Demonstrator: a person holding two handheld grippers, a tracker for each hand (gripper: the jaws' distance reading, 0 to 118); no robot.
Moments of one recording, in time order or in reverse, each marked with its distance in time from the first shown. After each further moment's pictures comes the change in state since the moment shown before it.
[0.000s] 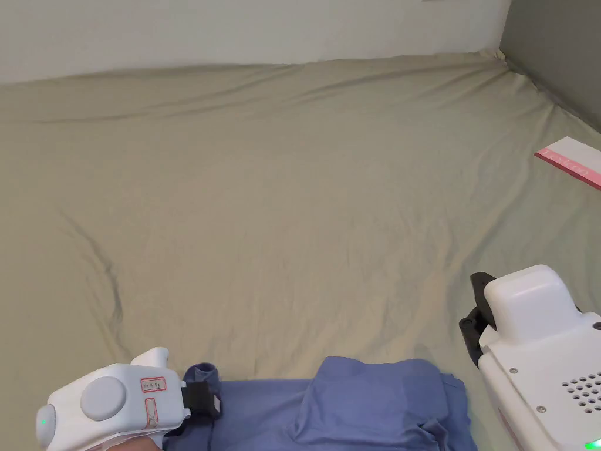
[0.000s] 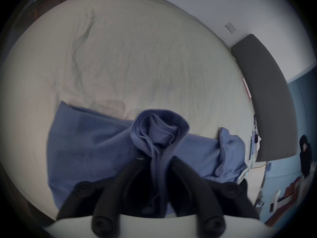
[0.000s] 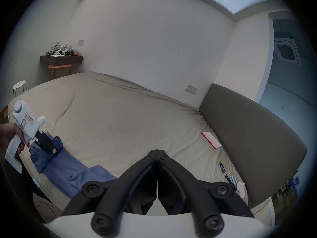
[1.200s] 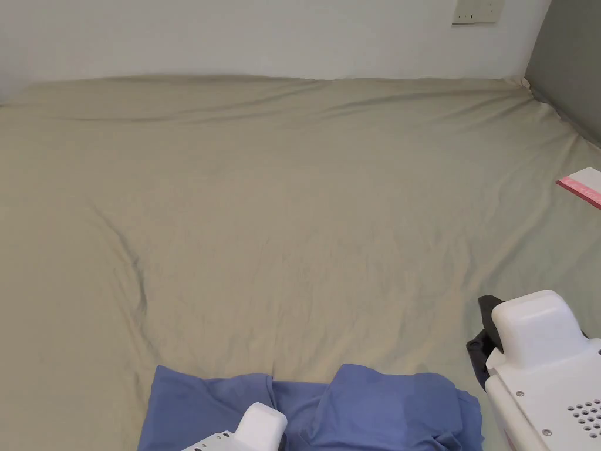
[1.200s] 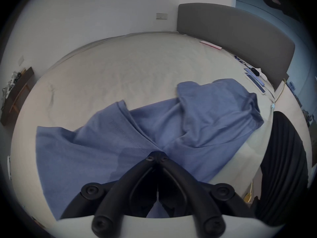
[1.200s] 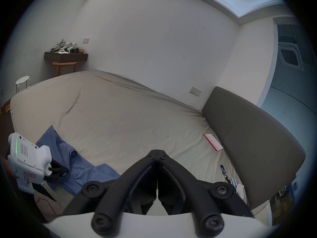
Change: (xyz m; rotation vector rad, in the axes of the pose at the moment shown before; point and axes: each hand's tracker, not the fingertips) left arm 0.064 -0.118 -0.027 0.212 0.110 -0.720; right arm -0.020 0.006 0.013 0.003 0.022 0.038
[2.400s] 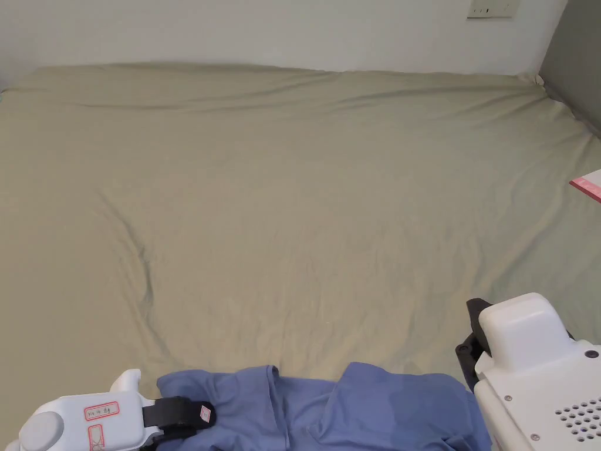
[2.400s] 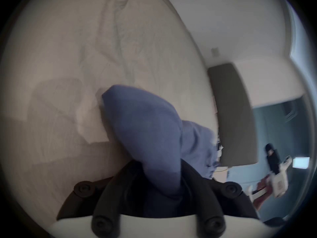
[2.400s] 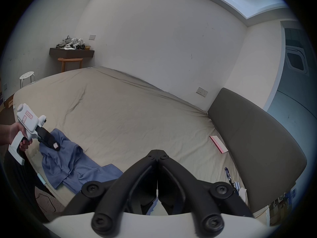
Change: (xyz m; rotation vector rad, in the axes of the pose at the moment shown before) left arm -0.196 -0.036 0.000 -0.085 -0.385 0.827; right arm -0.020 0.008 -0.009 -0.011 0.047 0.042
